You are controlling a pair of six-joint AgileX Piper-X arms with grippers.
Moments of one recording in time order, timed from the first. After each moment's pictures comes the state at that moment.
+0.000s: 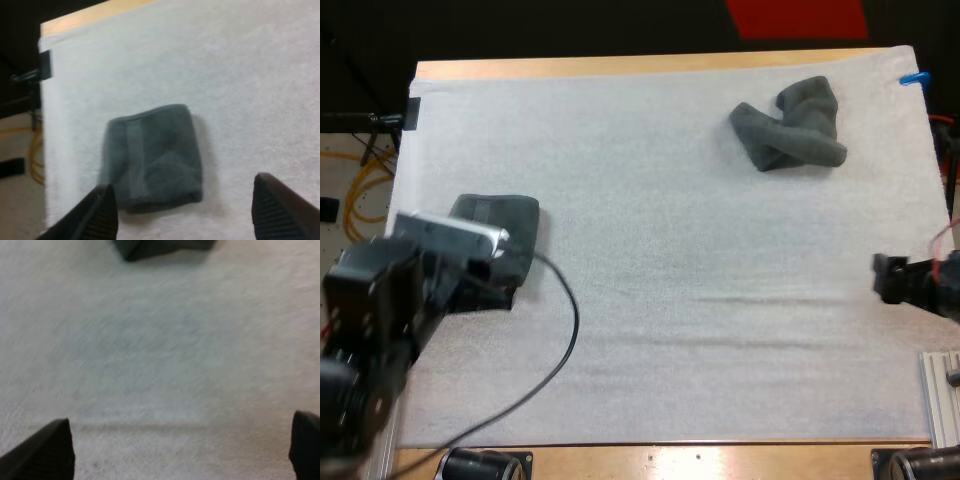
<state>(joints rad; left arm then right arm) -0.16 0.76 -1.24 1.26 -0.12 -1.65 0.12 0.76 -1.01 1.17 -0.04 -1.70</state>
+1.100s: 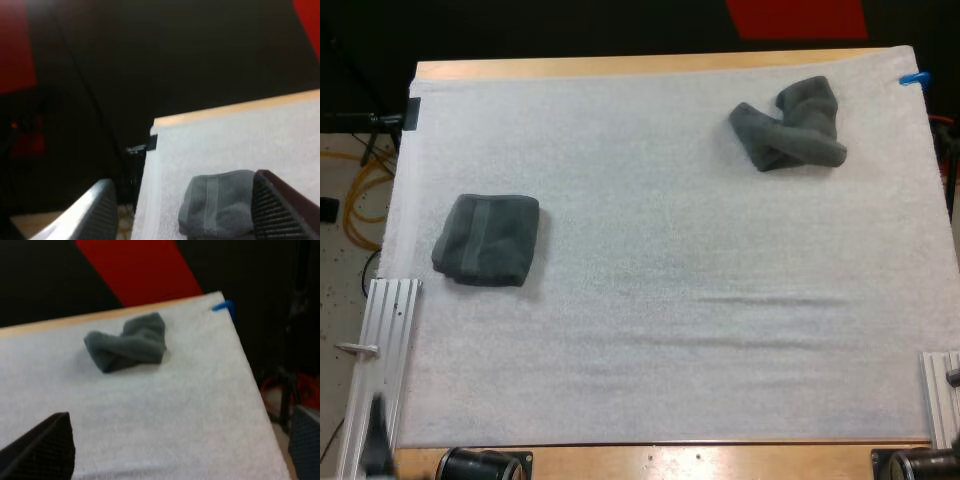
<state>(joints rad) -0.16 0.12 -1.24 1.37 -0.28 -1.64 0.08 0.06 -1.01 1.33 0.10 -1.73</state>
